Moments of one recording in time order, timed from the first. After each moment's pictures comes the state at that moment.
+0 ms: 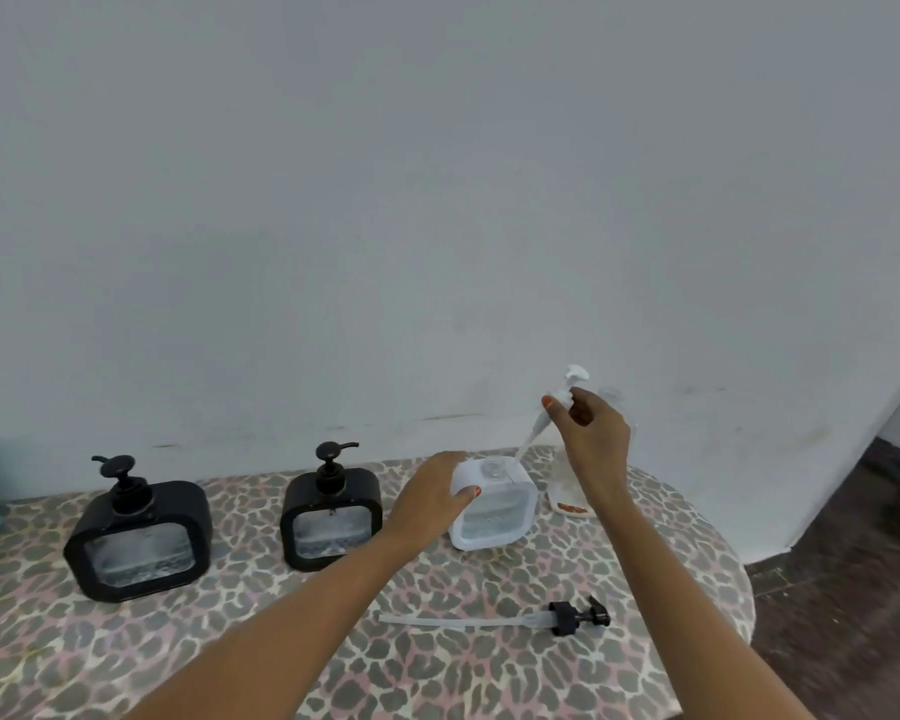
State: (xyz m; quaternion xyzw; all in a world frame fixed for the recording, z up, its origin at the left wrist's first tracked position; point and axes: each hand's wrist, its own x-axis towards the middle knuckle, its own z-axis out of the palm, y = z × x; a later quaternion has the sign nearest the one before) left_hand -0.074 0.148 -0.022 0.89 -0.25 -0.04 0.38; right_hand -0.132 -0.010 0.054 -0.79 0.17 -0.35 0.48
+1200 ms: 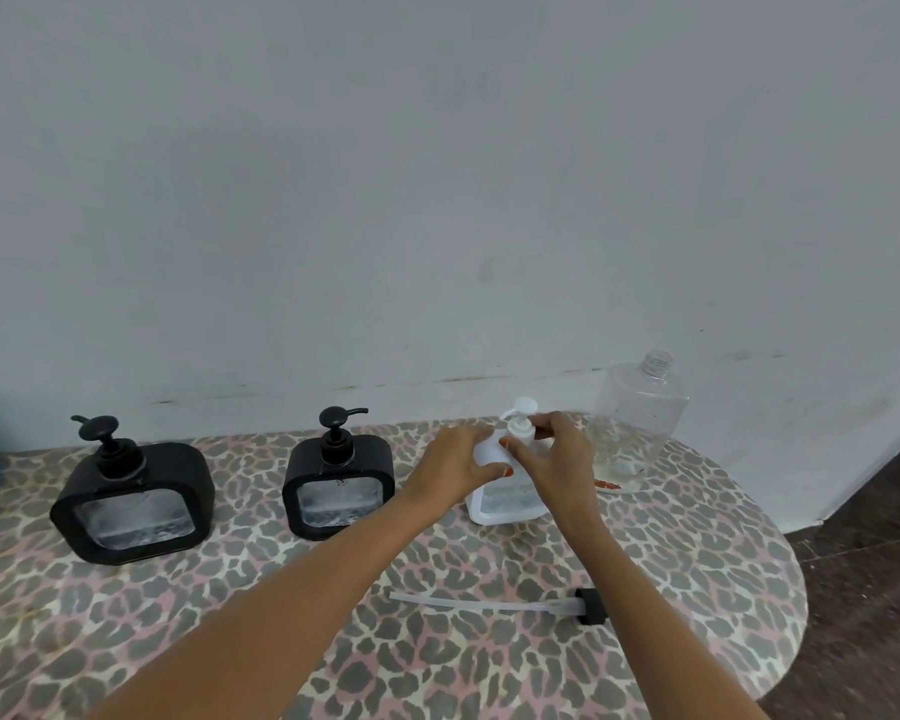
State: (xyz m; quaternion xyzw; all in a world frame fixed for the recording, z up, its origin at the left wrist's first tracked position) left_hand -0.051 0.136 -0.037 0.88 -0.25 -0.04 0.41; right_hand -0.092 0.006 -0.042 -0.87 0.13 -0.25 0.40
